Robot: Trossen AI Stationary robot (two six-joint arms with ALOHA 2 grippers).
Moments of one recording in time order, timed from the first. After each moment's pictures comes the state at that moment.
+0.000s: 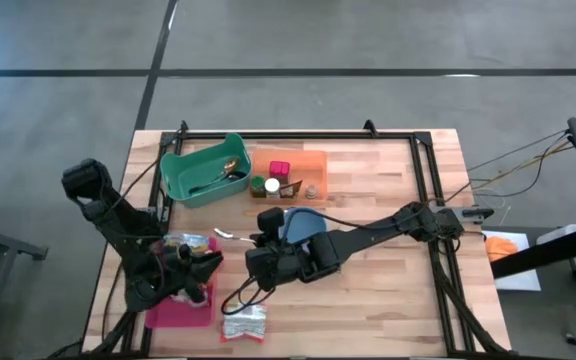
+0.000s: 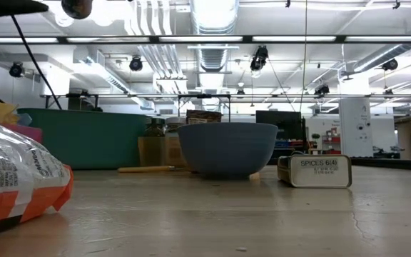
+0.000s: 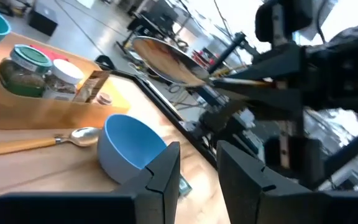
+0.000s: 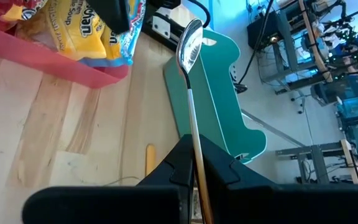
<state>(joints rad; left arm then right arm) -1.07 1.39 0.45 0.79 -1.57 -0.87 0.35 2.25 2.30 -0.87 0.76 -0.24</state>
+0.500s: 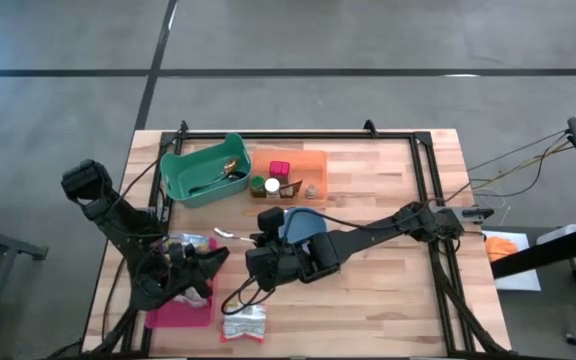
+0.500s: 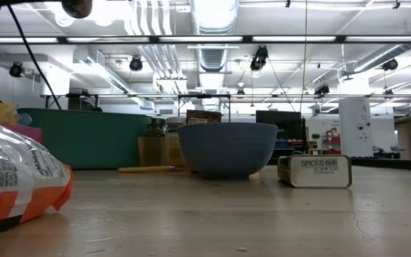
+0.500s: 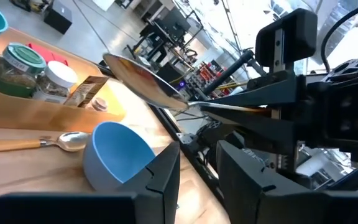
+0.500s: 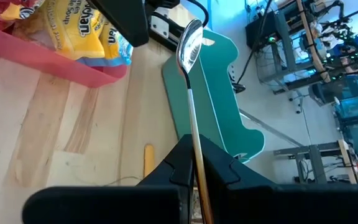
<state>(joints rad) -0.99 1.41 0.54 0.77 -1.56 -0.91 0.35 2.25 2.30 -0.87 0.77 -0.25</state>
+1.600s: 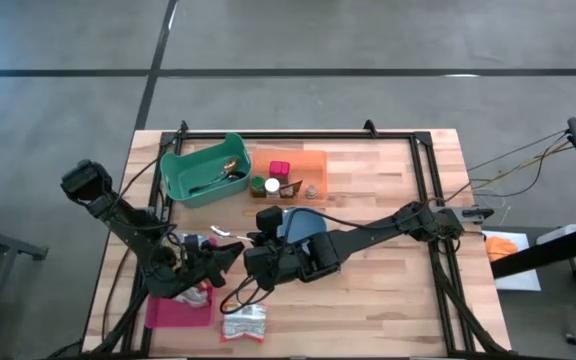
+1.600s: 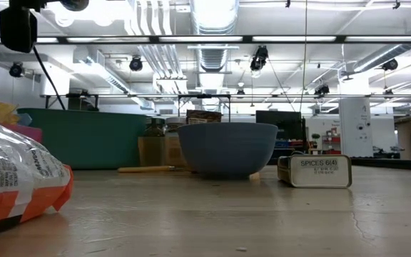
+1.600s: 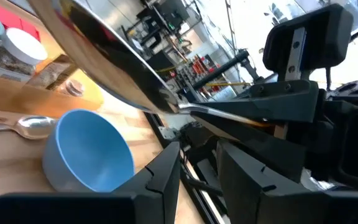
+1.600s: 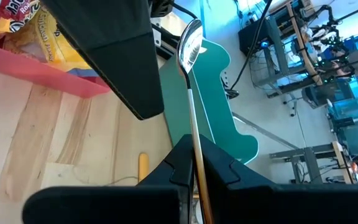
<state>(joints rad) -0.83 1.40 0.58 0.79 -1.36 -1.00 0.35 2.25 2.30 -0.82 0.79 -0.27</state>
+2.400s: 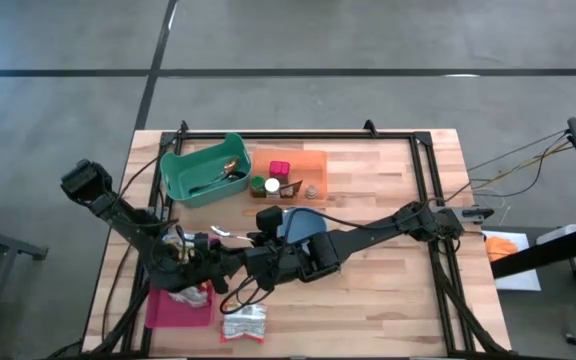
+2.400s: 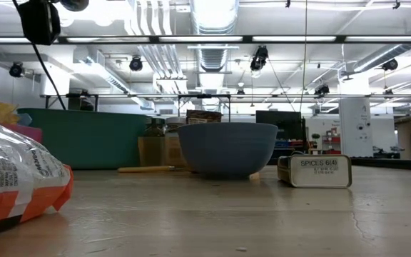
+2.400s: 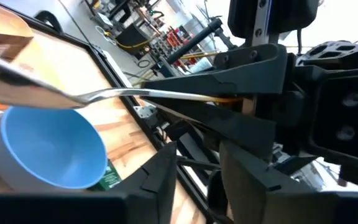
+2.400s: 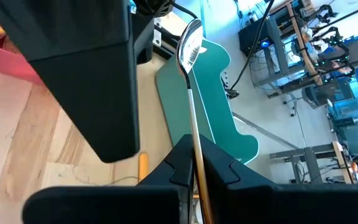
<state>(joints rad) -0.78 1.40 0.58 0.87 -1.13 -0.86 0.35 2.25 2.30 -0.82 0.79 -0.27</state>
